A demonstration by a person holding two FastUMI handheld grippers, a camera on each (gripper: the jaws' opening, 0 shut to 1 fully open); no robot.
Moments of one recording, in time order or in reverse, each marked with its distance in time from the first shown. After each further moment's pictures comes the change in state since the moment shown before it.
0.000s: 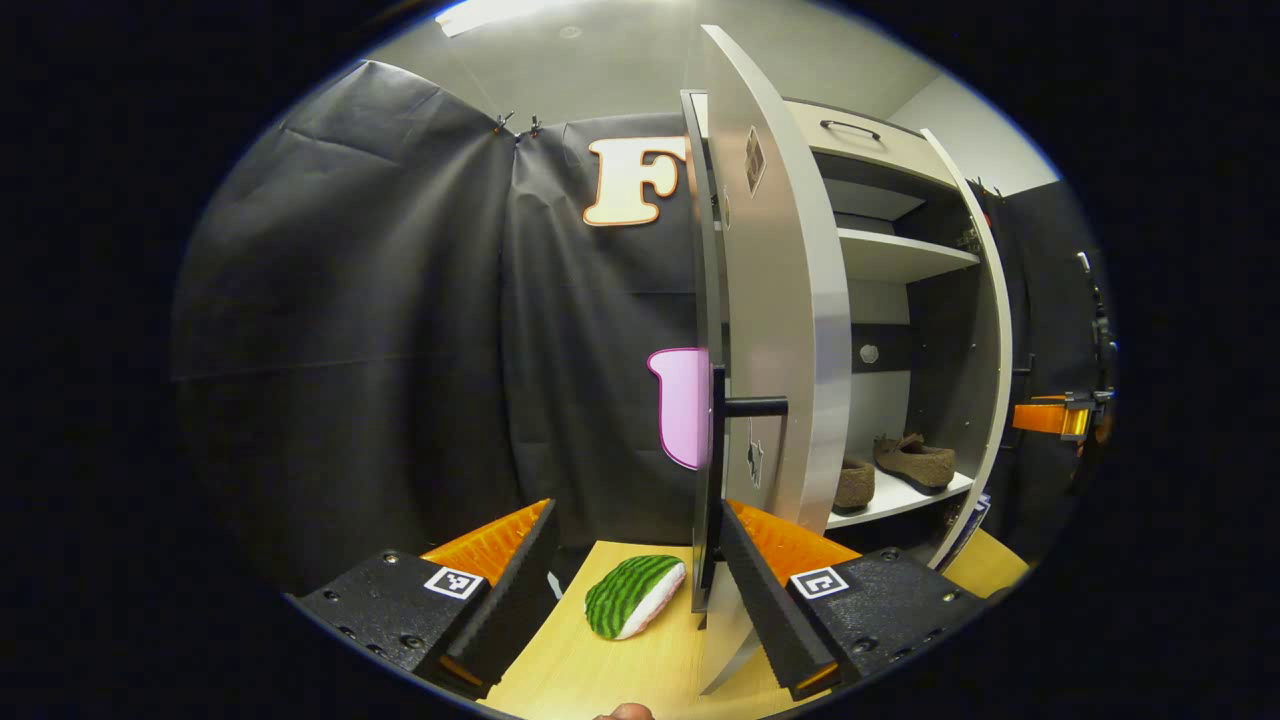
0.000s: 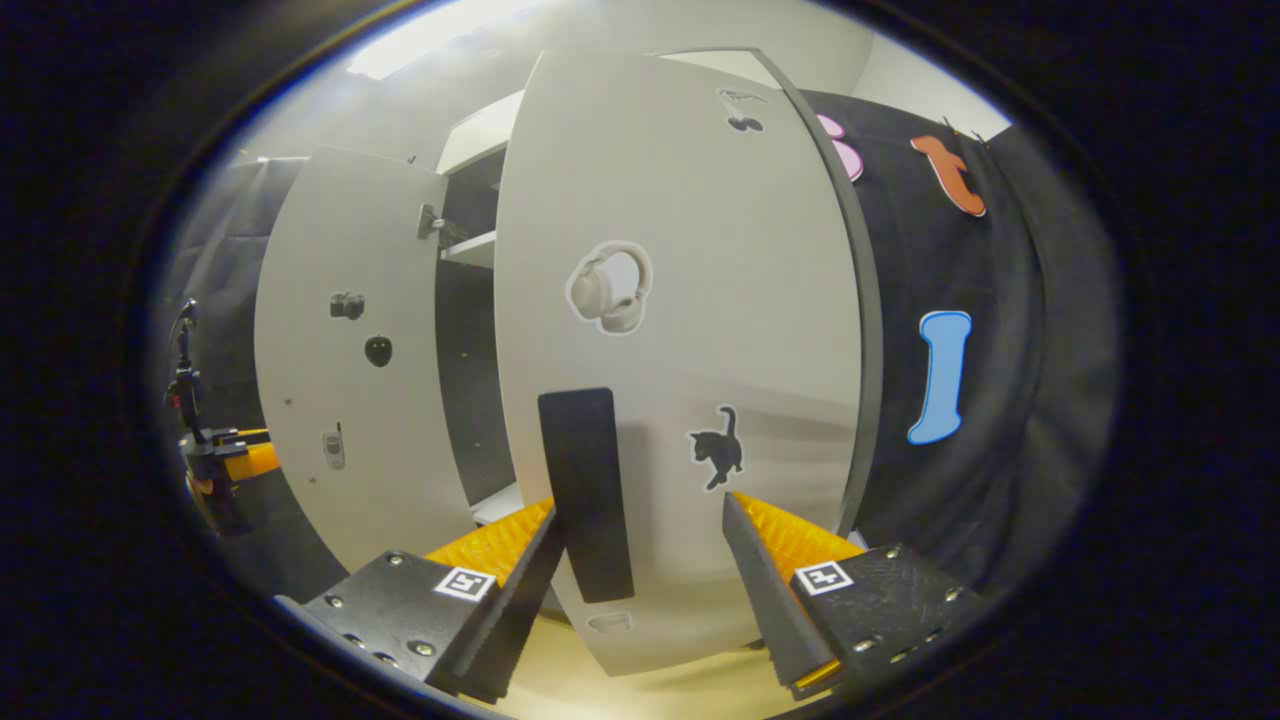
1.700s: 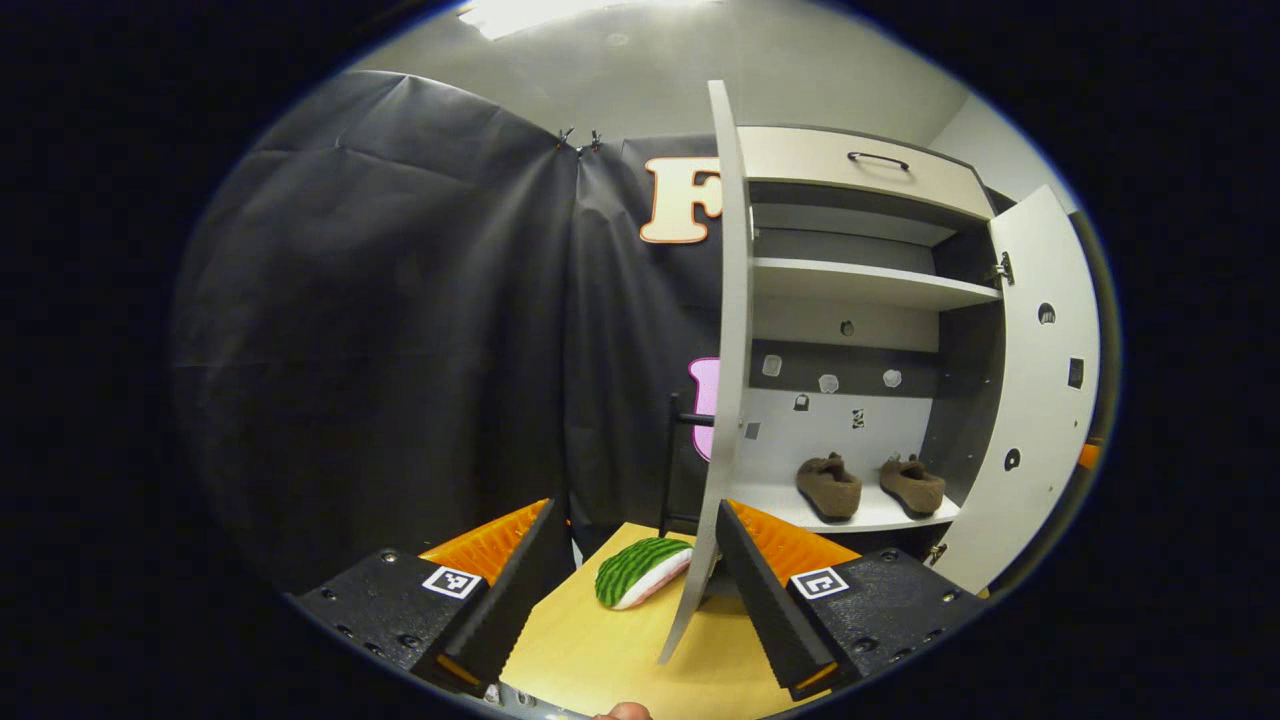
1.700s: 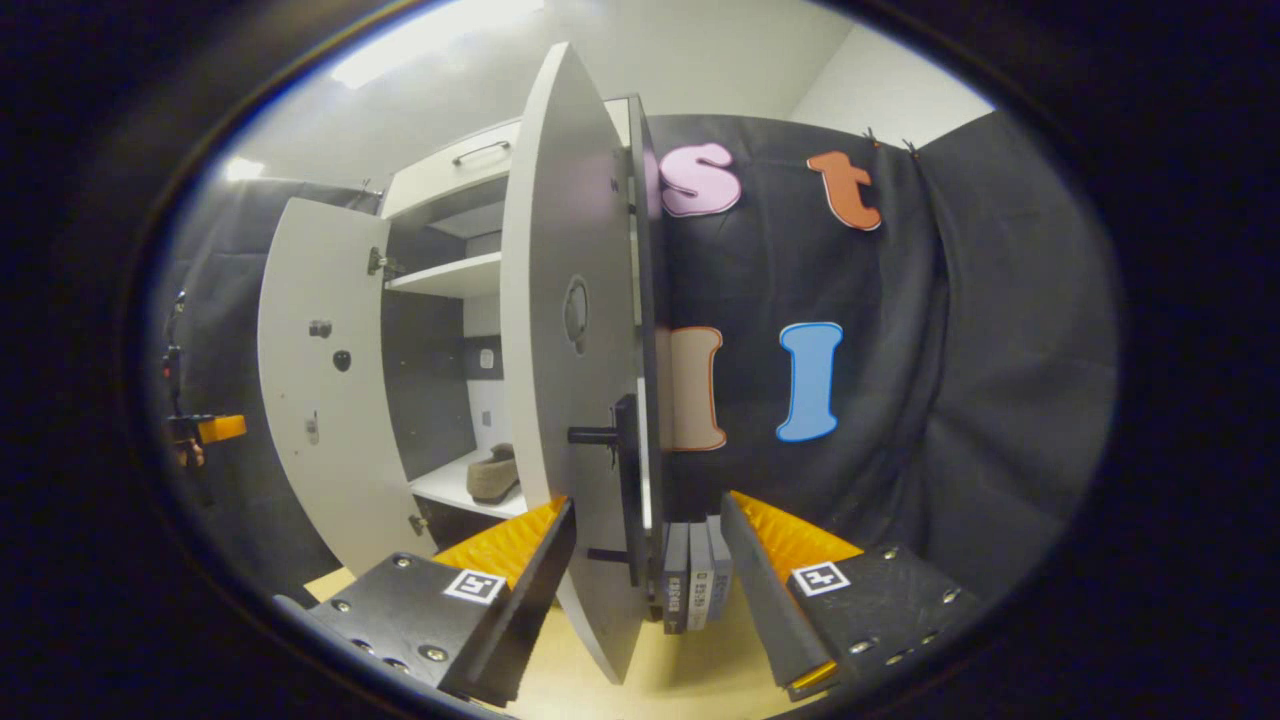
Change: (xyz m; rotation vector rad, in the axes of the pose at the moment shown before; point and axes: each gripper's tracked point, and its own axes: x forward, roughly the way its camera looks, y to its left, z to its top) left arm -0.087 -0.019 0.027 -0.070 0.029 0.209; right arm -0.142 -0.144 0.012 -0.005 -0.030 -0.157
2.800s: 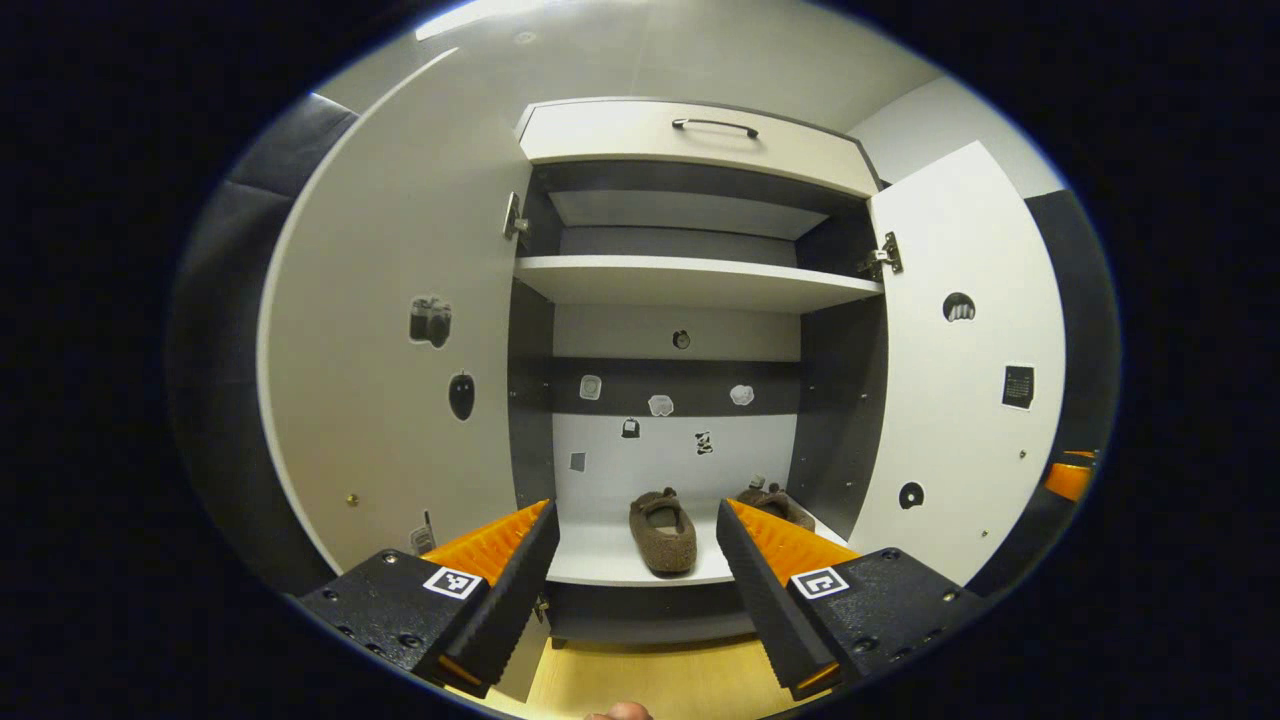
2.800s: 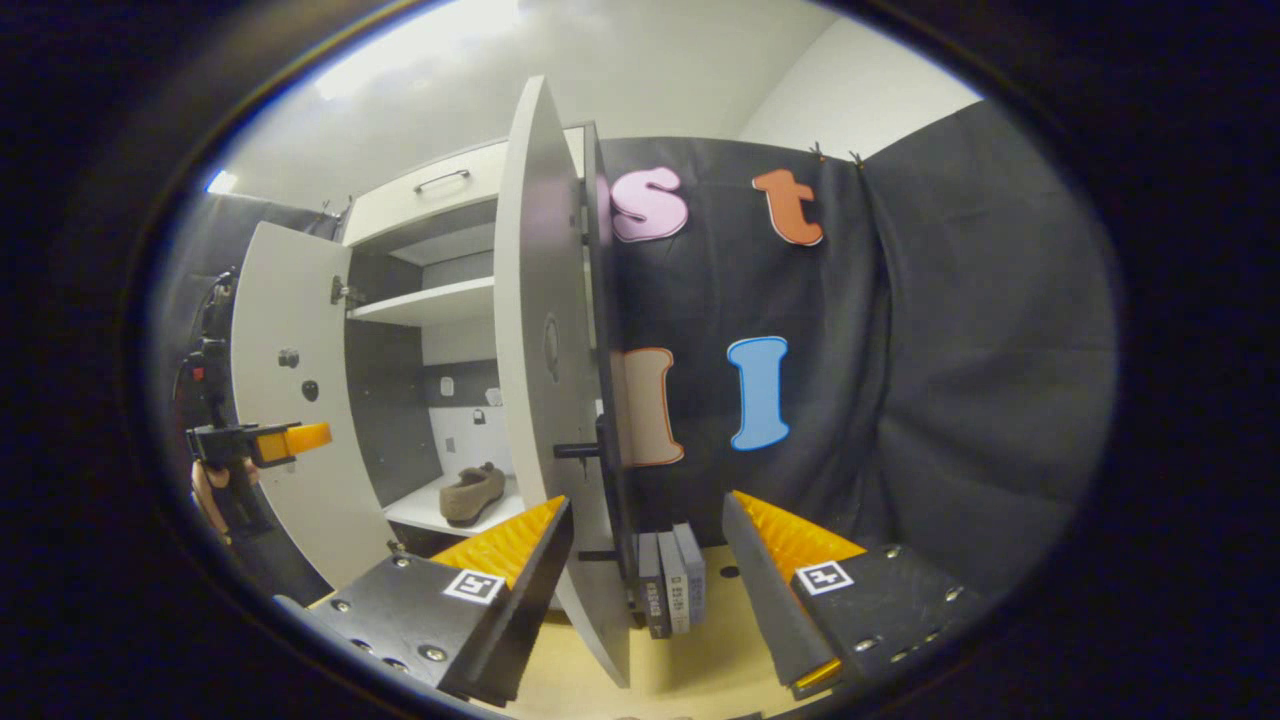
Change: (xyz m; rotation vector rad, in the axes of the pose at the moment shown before) left arm 0.051 -0.221 0.031 0.028 -0.042 -0.382; right arm -0.028 -0.018 0.010 0.043 -0.060 -0.132
